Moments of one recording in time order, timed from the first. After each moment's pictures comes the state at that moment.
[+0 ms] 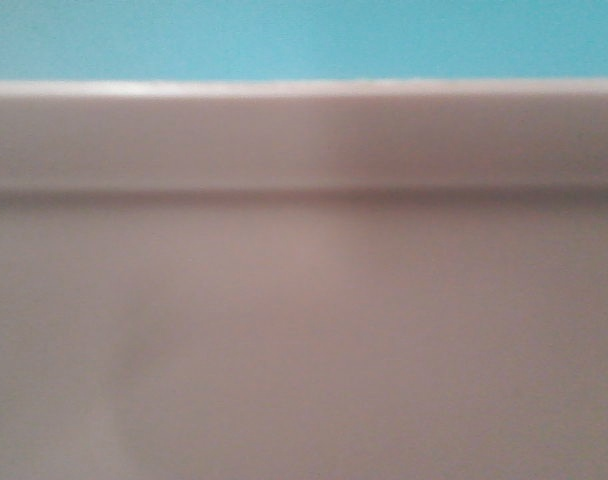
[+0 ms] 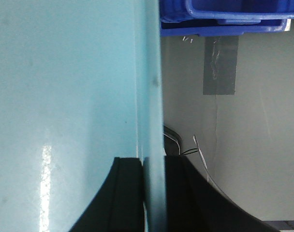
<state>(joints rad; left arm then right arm) -0.97 1.30 -1.19 0.13 1.27 -0.91 0.90 1.30 -1.15 -0.21 1.25 0.98</state>
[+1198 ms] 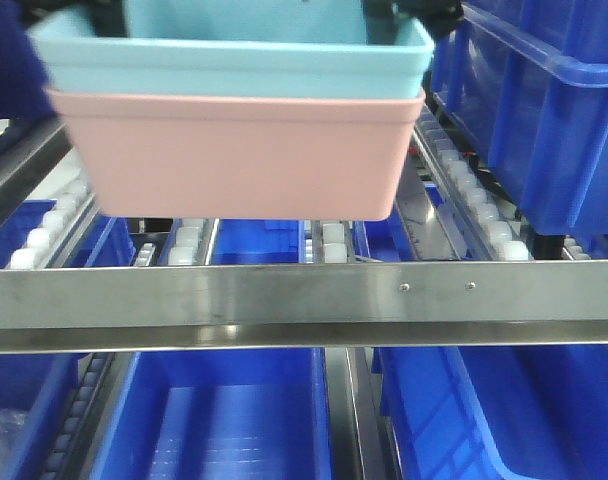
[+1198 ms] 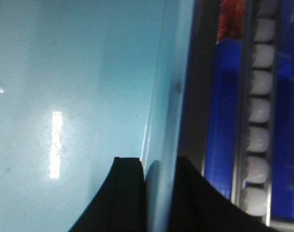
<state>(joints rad) -0.47 1.70 -1.49 0.23 0.68 -0.54 0.55 1.79 -1.57 -0.37 0.71 0.62</state>
